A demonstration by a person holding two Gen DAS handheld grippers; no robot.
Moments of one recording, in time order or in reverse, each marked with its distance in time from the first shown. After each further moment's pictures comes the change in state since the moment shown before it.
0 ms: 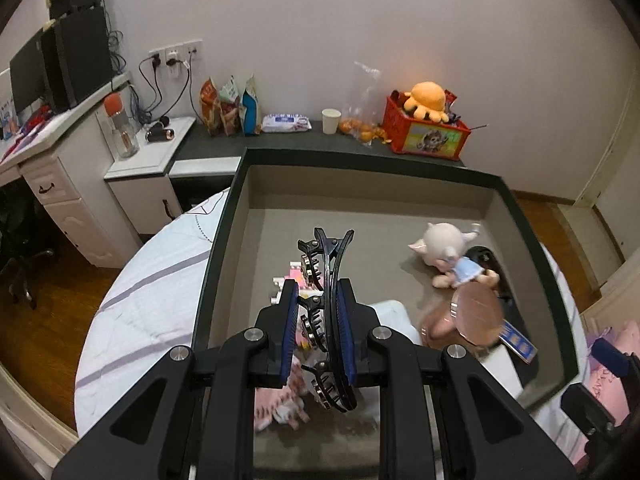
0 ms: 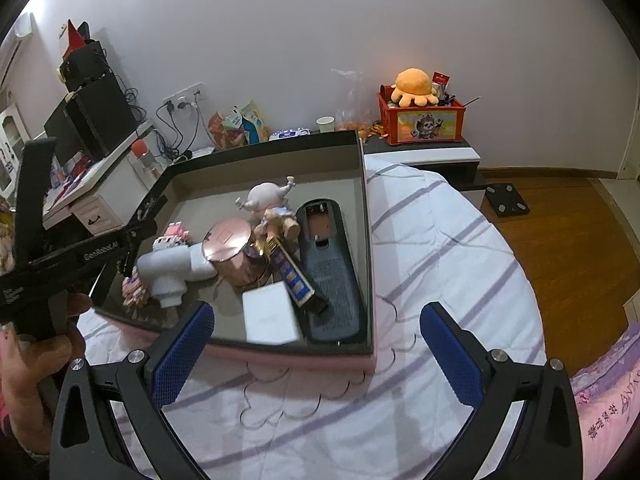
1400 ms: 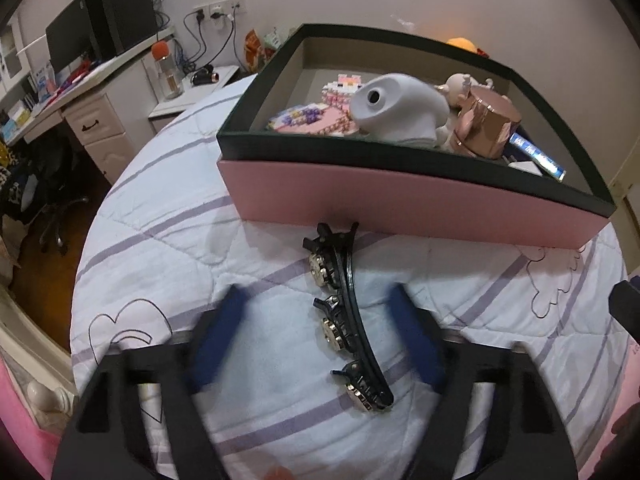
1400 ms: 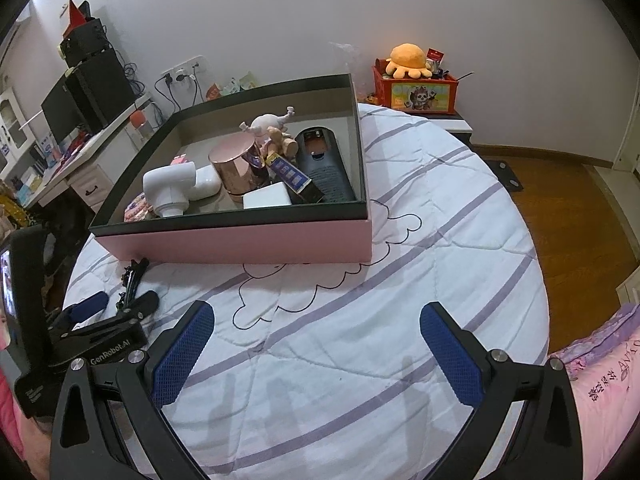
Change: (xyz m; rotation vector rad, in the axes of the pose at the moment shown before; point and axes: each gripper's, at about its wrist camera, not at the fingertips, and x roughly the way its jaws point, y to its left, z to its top) left arm -0.036 0.003 -0.133 -0.051 0.107 0.135; right arm -0.024 0.002 -0.064 -0.007 0.077 -0.023
